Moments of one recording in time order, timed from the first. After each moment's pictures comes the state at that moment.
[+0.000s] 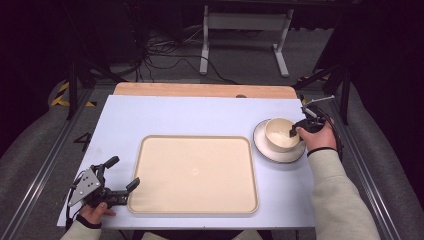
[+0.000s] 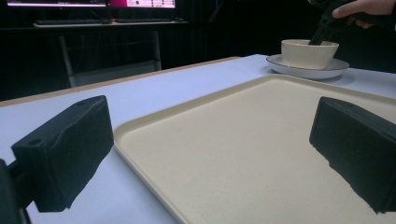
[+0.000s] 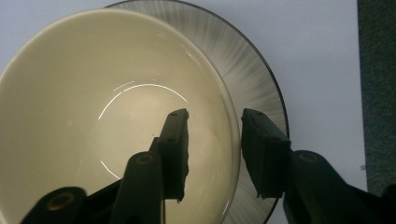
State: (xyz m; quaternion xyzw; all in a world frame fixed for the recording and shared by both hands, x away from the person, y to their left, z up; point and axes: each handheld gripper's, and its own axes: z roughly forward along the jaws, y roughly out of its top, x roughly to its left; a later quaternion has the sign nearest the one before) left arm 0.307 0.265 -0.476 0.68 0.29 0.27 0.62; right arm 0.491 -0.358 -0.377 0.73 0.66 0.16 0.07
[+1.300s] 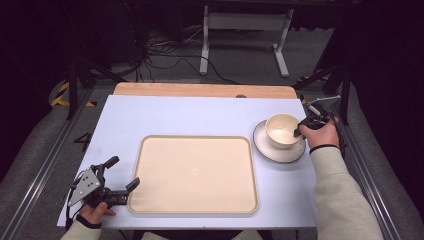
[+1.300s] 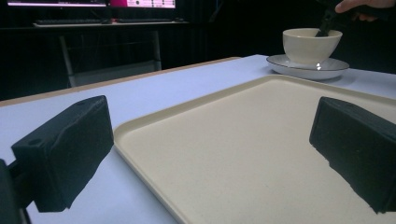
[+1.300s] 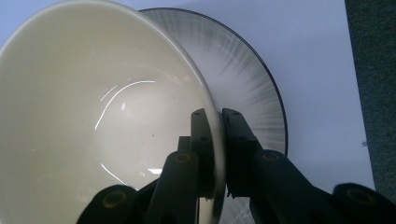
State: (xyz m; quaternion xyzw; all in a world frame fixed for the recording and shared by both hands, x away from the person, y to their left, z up) left arm 0.307 0.265 -0.476 0.68 0.29 0.27 0.62; right arm 0.486 -0.361 -0.363 0.76 0.63 0.18 0.05
